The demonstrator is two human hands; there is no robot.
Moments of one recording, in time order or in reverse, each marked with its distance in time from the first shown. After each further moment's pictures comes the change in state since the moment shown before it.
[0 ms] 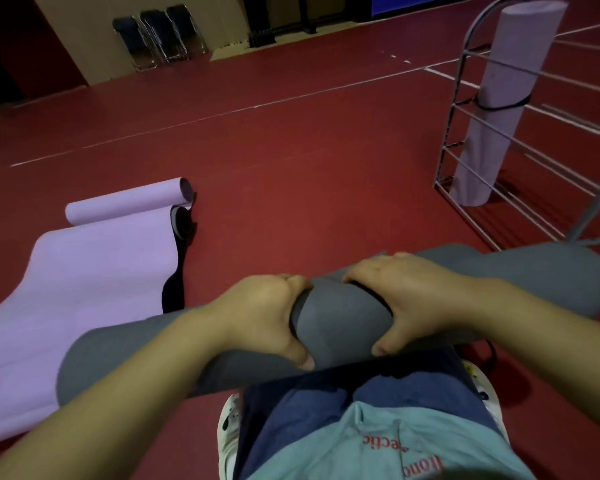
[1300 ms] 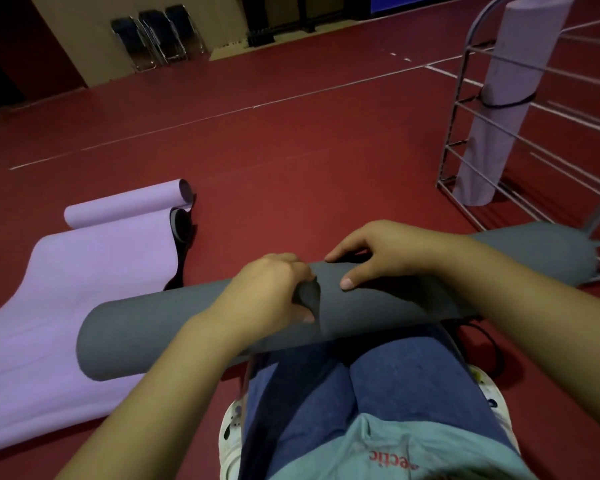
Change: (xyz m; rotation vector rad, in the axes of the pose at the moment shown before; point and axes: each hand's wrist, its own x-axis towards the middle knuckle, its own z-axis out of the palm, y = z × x) left_hand 0.024 -0.007 -0.002 0.070 0.263 -0.012; right_hand 0.054 0.032 -0.019 0.502 0.035 0.105
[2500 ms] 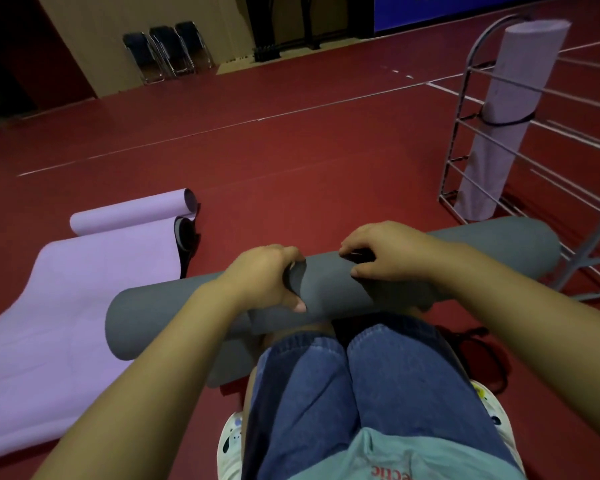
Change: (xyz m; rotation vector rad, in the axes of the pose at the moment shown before) left_hand 0.037 -0.038 0.000 -0.016 -0.075 -0.086; right_hand 0.012 0.006 -0.008 -0.351 0.134 -0.014
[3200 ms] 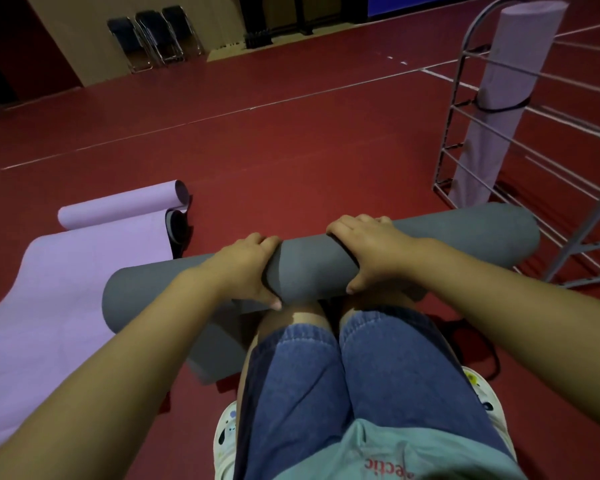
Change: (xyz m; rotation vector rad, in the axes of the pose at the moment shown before) left_hand 0.012 -0.032 0.015 0.118 -0.103 -0.014; right_hand 0.018 0.008 0.031 -0.191 0.016 0.001
